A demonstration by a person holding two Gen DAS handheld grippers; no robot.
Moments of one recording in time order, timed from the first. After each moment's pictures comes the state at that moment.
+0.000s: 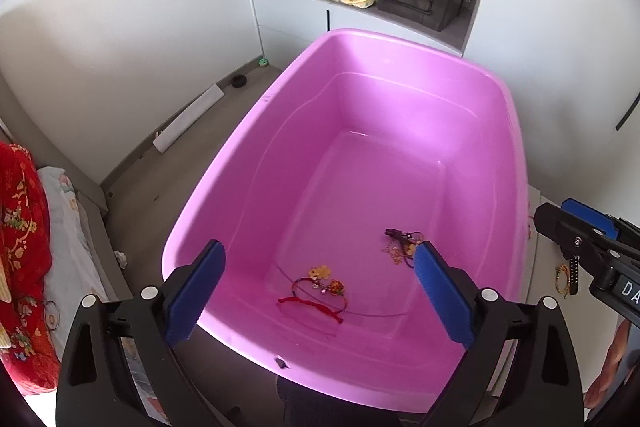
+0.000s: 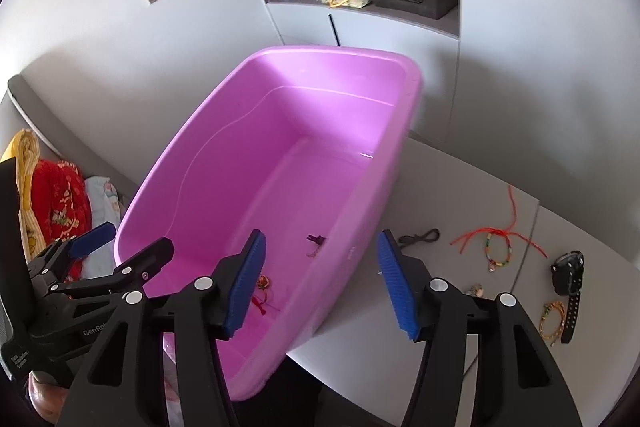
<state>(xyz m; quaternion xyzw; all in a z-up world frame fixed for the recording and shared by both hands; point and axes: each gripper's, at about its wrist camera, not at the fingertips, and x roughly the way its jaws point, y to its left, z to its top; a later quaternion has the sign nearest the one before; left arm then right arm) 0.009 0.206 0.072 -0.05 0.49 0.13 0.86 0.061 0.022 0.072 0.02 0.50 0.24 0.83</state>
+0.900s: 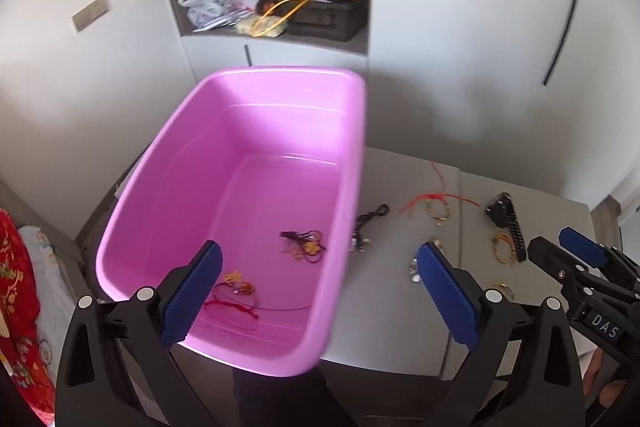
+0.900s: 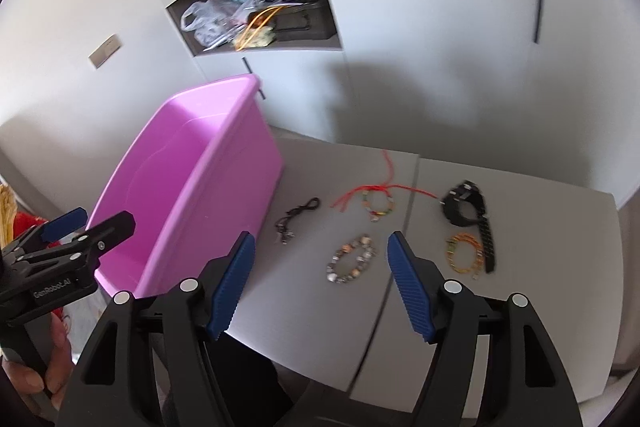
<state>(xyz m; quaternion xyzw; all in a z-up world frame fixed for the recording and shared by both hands) -0.013 0.076 0.098 0.01 0.45 0.03 0.89 -0.020 -0.137 0.069 0.08 0.45 0.12 0.88</state>
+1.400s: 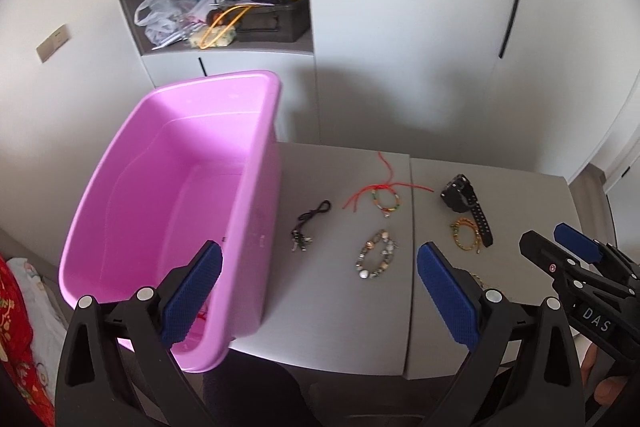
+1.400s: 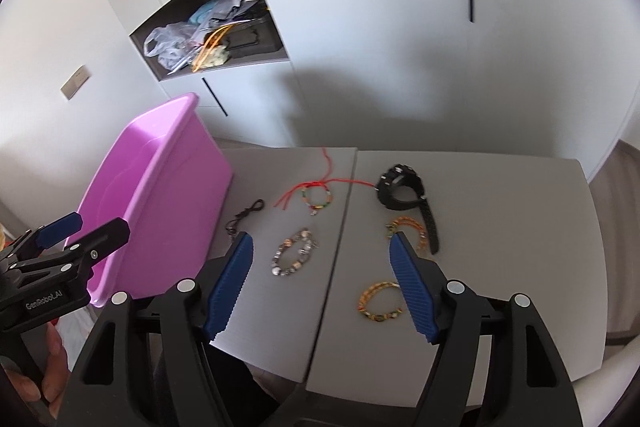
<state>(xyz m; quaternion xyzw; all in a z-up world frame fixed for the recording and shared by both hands) -0.012 0.007 0.087 0.04 0.45 -0.02 0.89 -0.041 -0.201 0.053 0.12 0.44 0.06 0.89</state>
